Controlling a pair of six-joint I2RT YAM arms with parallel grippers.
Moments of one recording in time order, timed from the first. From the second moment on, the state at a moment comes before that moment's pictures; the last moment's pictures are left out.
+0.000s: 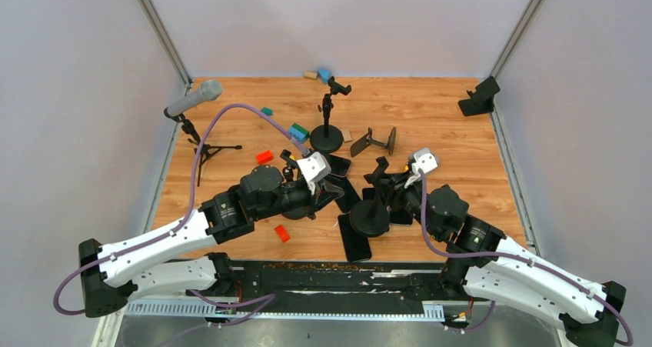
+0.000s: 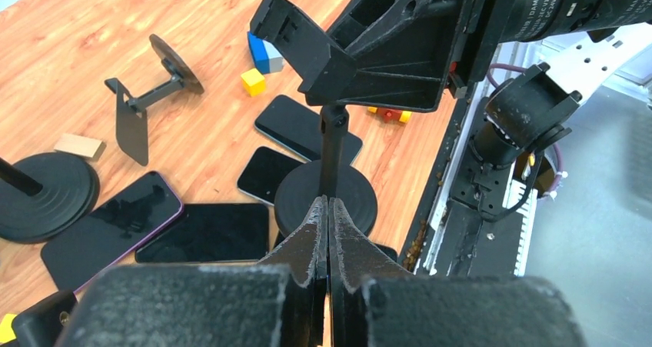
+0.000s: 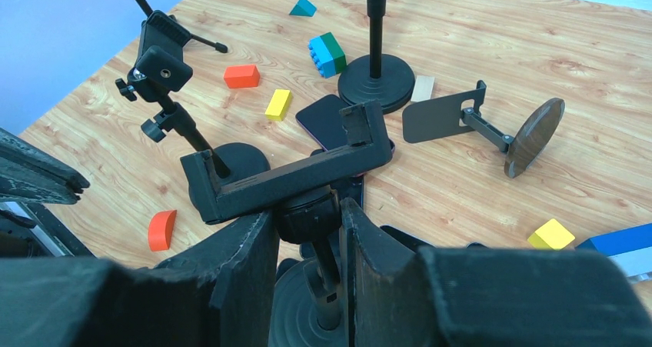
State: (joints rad) left arm -1.08 0.92 0.84 -0.09 0.08 -0.10; right arm 1.00 0.61 0.59 -0.10 0.39 0.23
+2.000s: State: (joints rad) left arm -1.11 0.66 0.60 -0.31 0.20 -0.18; right arm 0.09 1.68 1.24 0.18 0.15 0.08
